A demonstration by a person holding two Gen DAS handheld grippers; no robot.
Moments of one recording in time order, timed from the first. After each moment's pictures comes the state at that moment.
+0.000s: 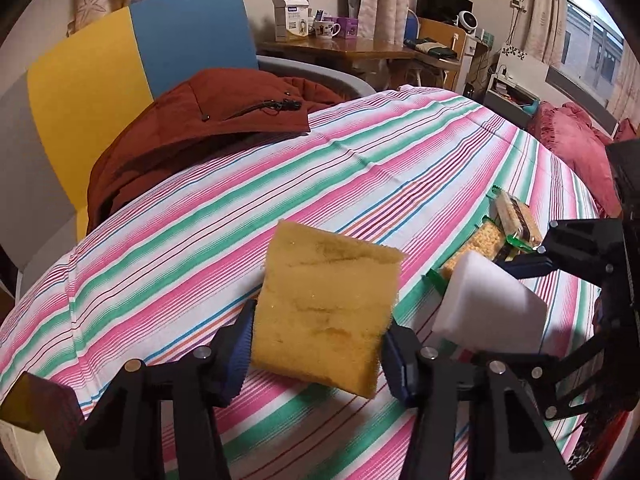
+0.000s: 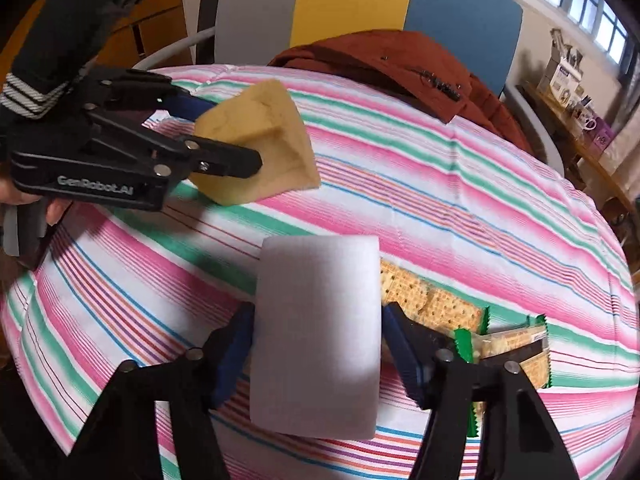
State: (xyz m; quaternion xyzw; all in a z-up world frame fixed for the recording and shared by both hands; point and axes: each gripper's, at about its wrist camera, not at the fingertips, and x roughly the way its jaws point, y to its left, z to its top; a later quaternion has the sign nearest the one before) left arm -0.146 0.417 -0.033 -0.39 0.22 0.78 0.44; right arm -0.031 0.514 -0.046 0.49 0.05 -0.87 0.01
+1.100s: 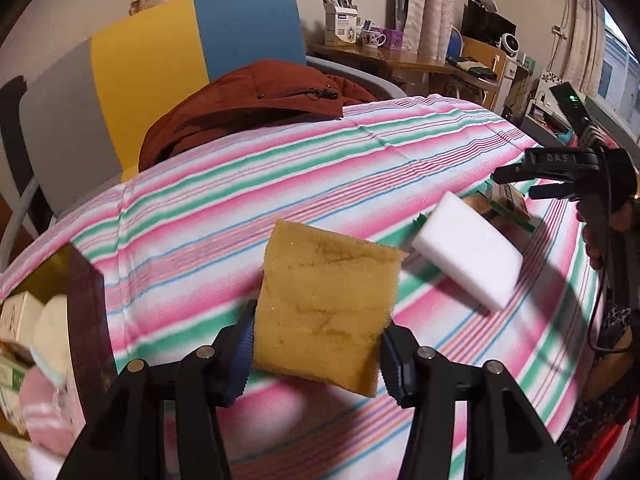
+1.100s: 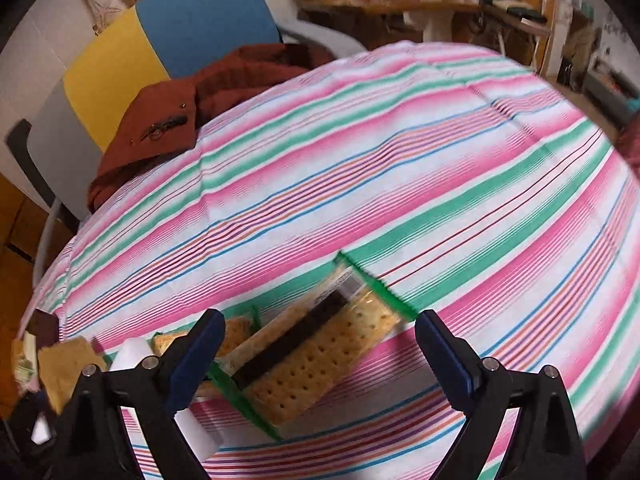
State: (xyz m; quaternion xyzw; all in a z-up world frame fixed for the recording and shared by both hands) left arm -0.087 0.354 -0.029 -0.40 0.18 0.82 0.37; right arm 0.006 0.669 -0.042 0.45 -0.29 -0.81 -0.23
